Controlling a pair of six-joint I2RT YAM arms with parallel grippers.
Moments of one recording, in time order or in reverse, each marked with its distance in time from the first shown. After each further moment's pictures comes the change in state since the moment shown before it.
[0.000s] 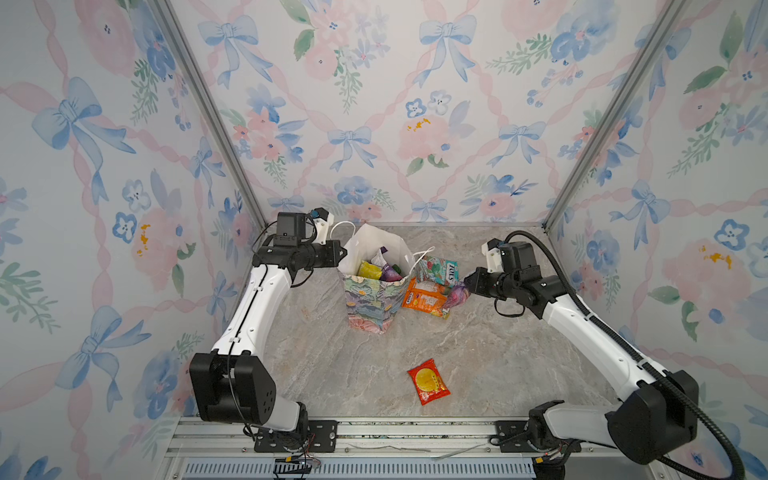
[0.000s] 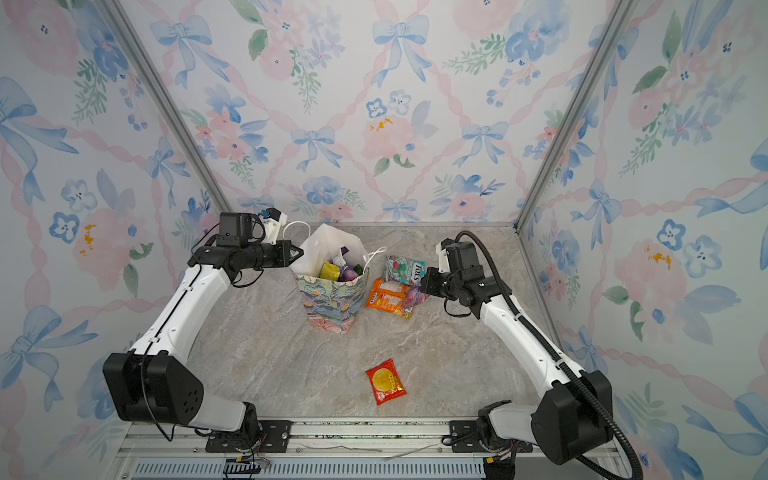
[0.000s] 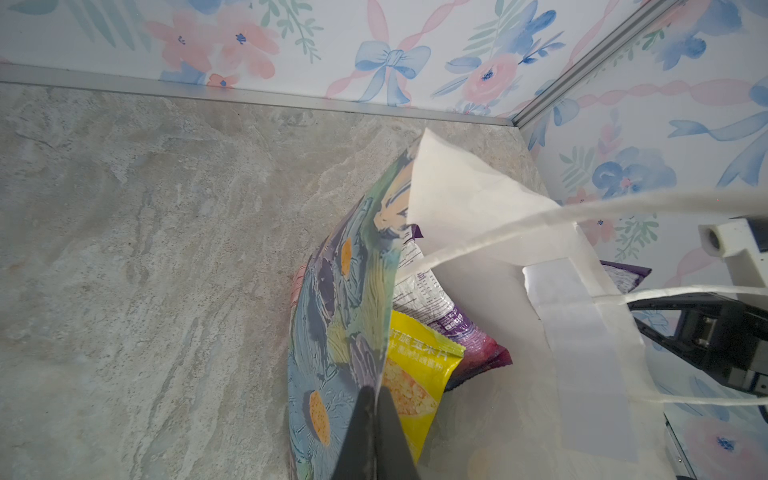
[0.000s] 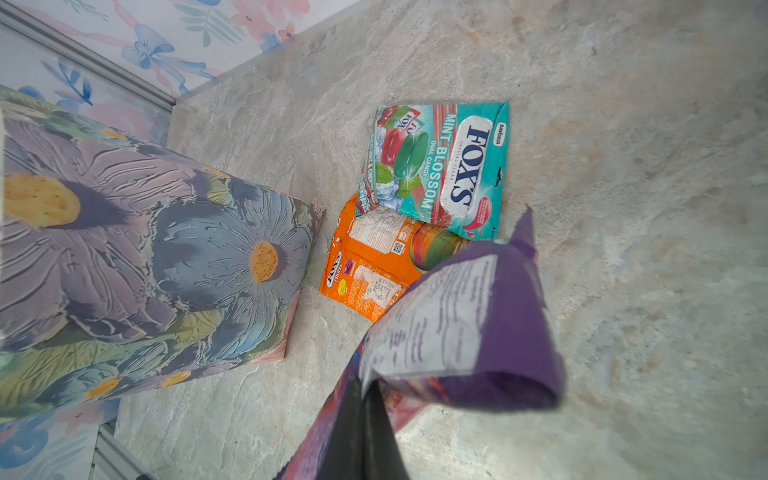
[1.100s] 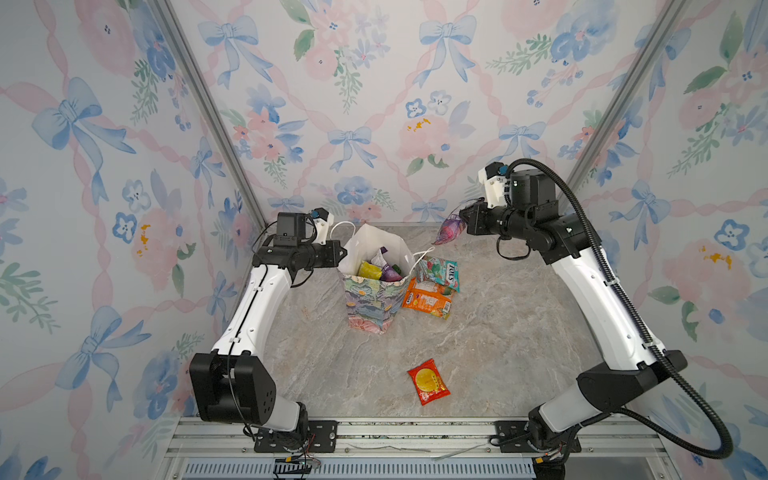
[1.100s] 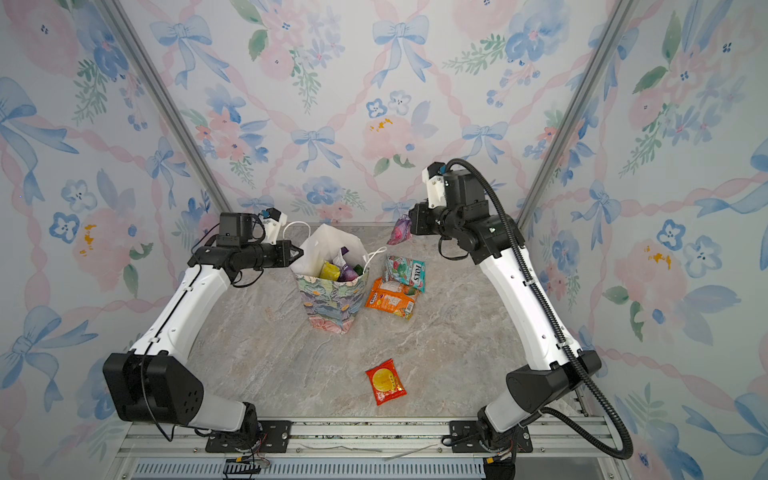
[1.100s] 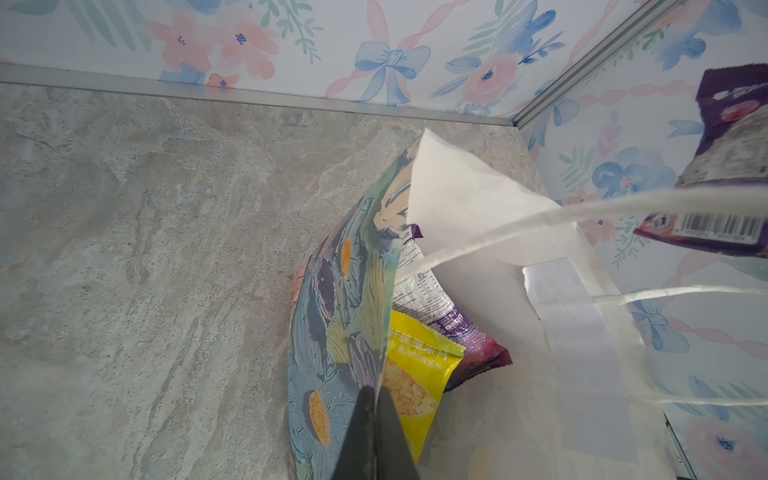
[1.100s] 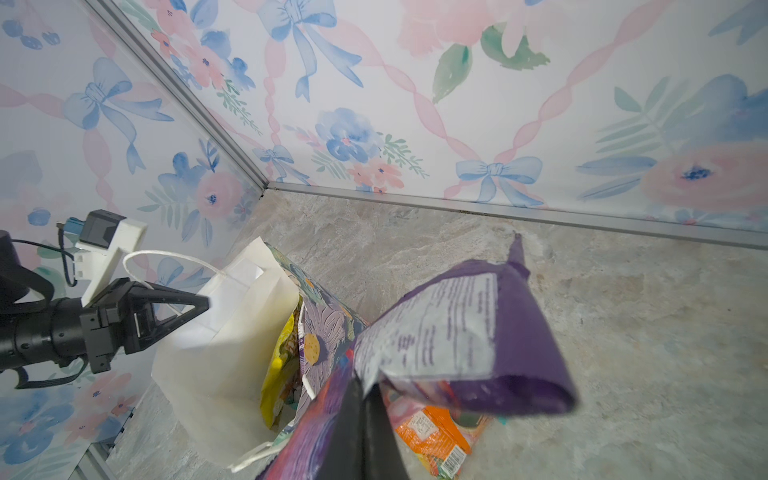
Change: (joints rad) left arm 0.000 0.000 0.000 0.000 0.000 0.000; right arm 0.064 0.295 0.890 -0.317 0.065 -0.224
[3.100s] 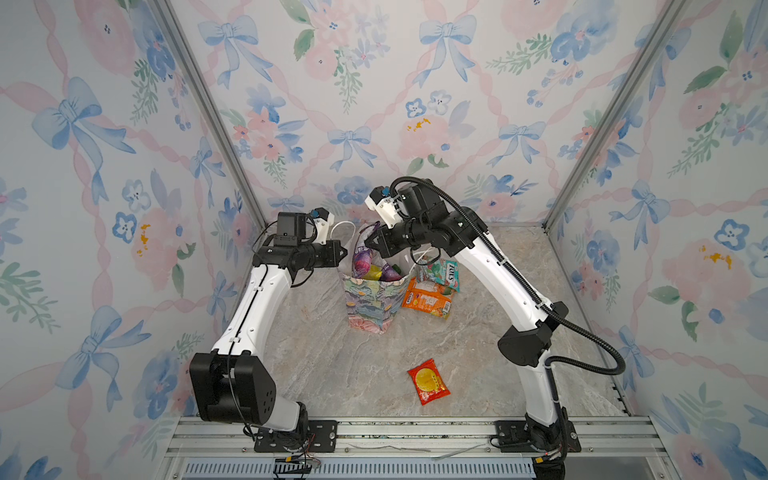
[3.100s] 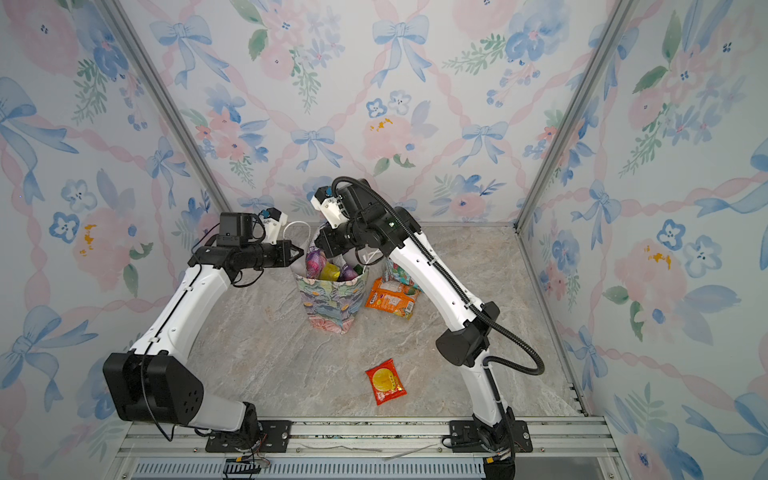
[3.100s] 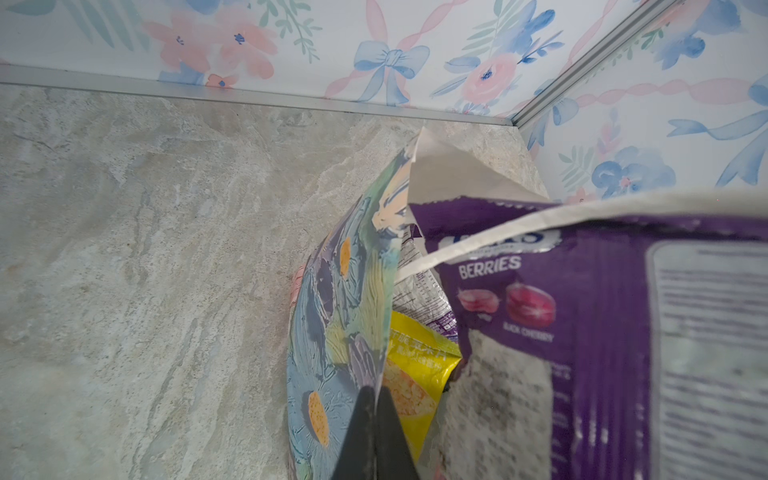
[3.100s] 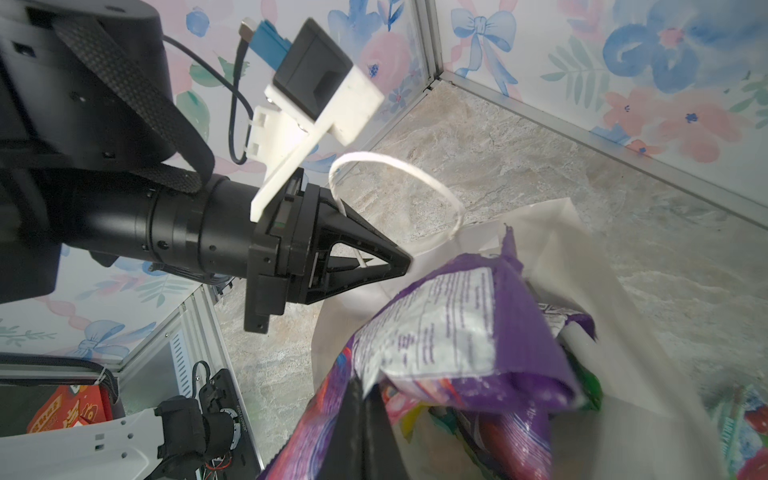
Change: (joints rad) left arm -0.002 0.000 0.000 0.002 0.000 0.000; right arm 0.370 0.535 0.540 -0.168 -0.179 -0.080
